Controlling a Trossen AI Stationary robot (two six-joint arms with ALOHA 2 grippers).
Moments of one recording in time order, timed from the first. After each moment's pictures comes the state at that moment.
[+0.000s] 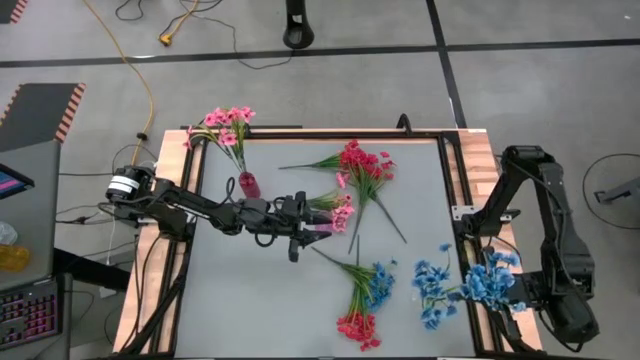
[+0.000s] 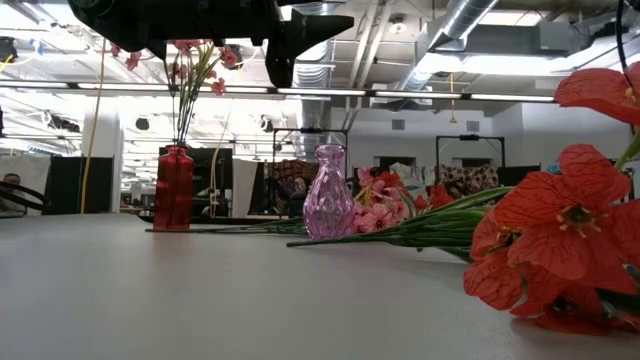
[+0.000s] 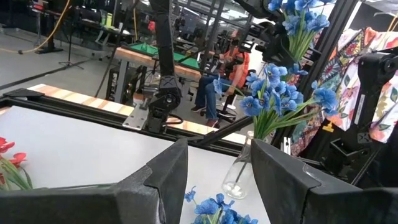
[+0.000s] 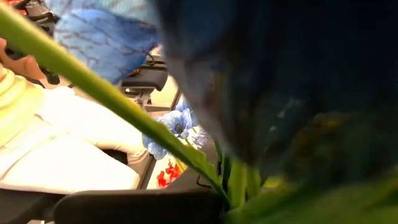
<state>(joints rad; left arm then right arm) -0.12 1.55 0.72 0.88 -0.06 -0.30 1.56 1.20 1.14 -1.02 1.28 1.07</state>
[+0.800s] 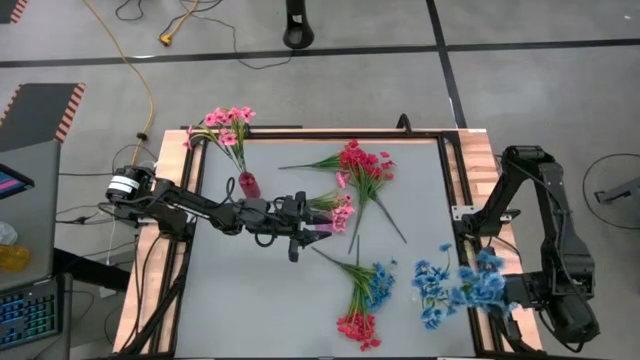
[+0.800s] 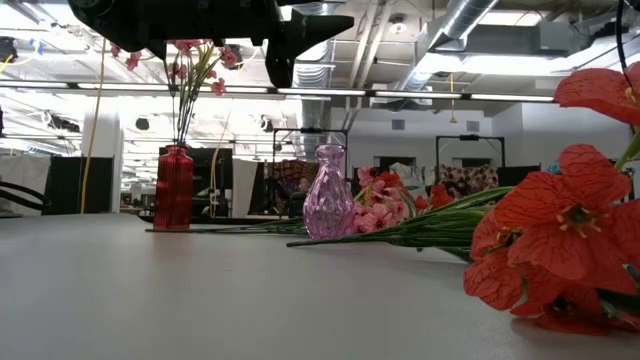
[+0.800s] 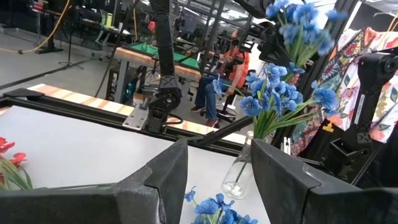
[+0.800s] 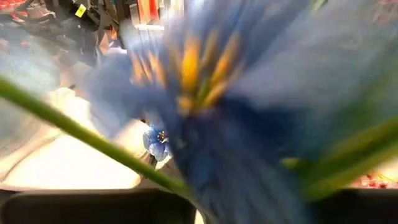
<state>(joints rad) -0.12 1.55 0.72 0.88 -0.06 -0.31 1.56 1.20 1.14 -1.01 1.28 1.07</state>
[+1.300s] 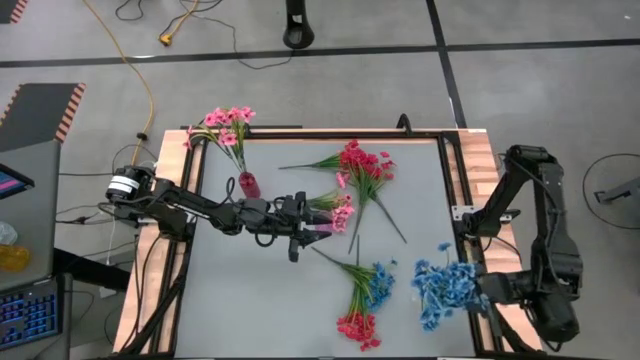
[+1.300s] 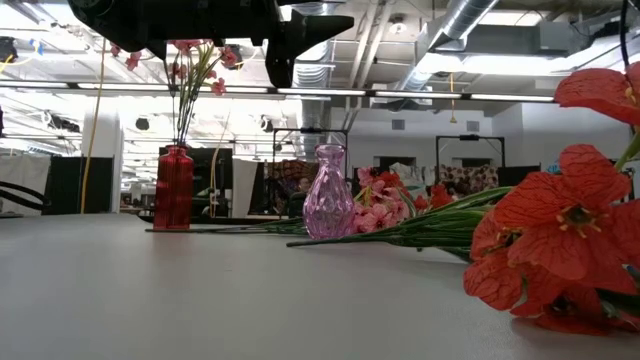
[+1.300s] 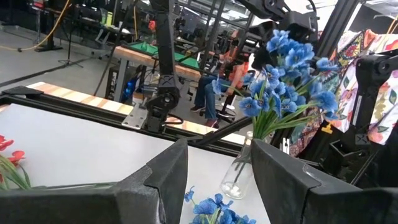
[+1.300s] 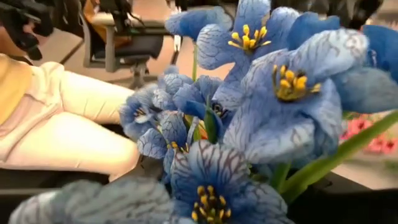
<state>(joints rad) -0.12 1.55 0.72 0.88 -0.06 -0.32 1.43 1.20 1.14 -1.02 1.06 1.11</state>
